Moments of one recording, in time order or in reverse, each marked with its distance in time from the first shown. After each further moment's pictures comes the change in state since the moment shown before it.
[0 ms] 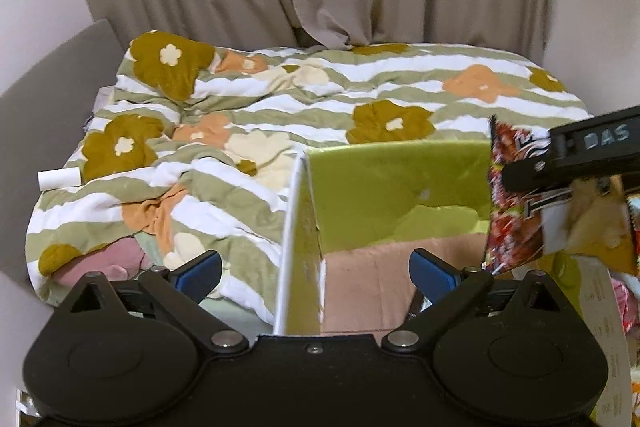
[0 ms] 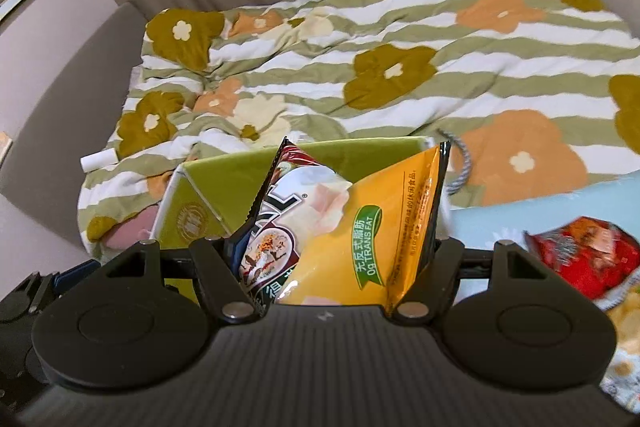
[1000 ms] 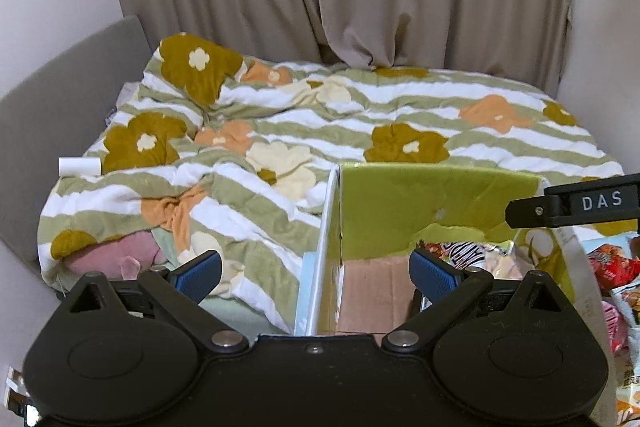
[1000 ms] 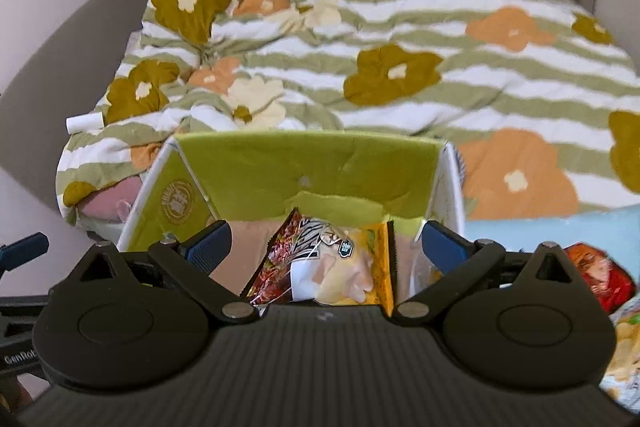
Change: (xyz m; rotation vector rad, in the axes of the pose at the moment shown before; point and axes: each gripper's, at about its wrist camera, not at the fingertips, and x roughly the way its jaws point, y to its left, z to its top) left arm -0.037 0.018 -0.005 -0.083 -0.057 0.024; right arm 0.006 0.021 -0.008 -0.142 -0.003 -0.072
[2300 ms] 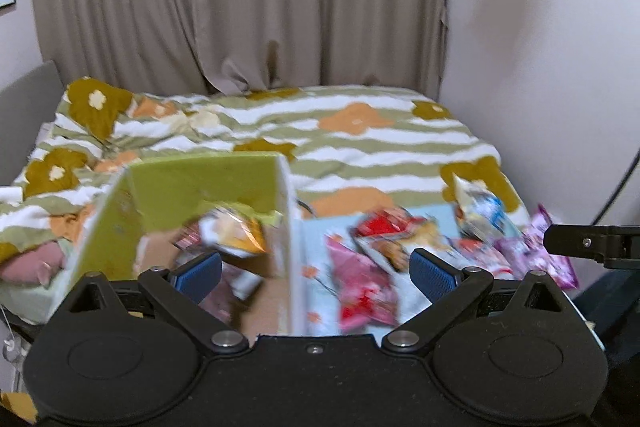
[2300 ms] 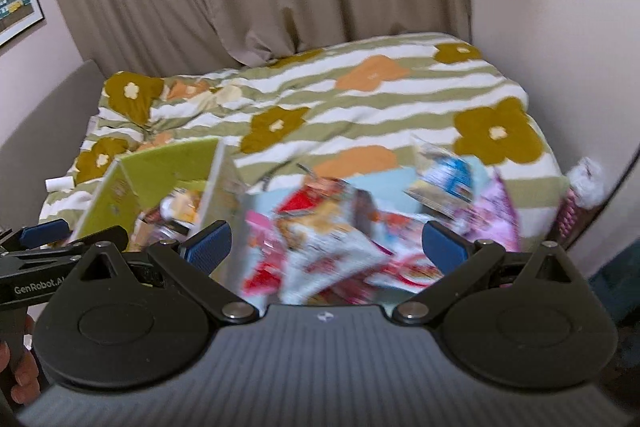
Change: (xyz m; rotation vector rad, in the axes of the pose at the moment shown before) left arm -0.141 -0.218 -0.075 0.094 -0.071 -0.231; right arm -0.241 -0.196 -0.155 0.154 -0.231 -0.131
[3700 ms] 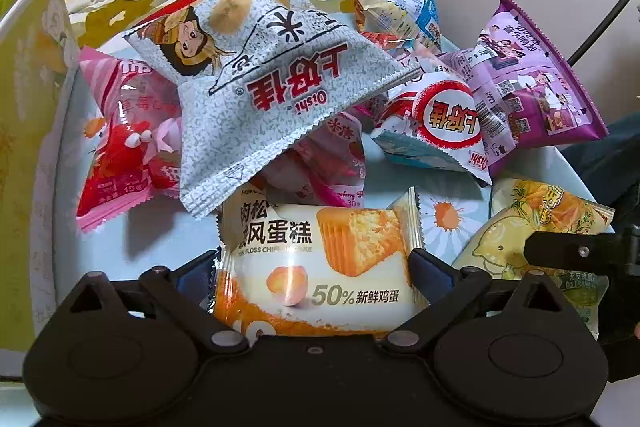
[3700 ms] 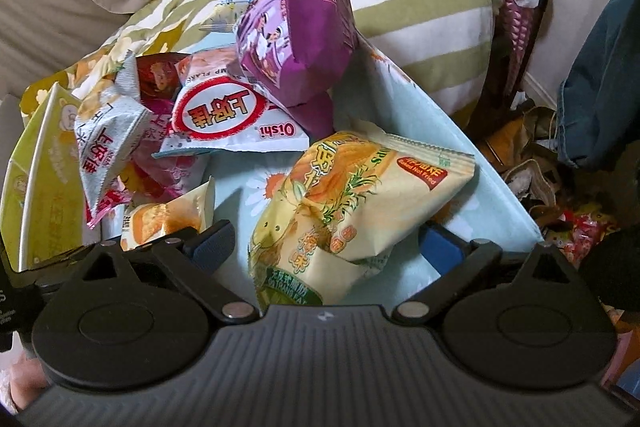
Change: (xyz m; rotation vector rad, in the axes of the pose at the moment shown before) left arm 0.181 -0.097 -0.094 0.103 0.392 -0.283; right arm 0.088 -0.160 -0.111 0.388 0.313 -0.075
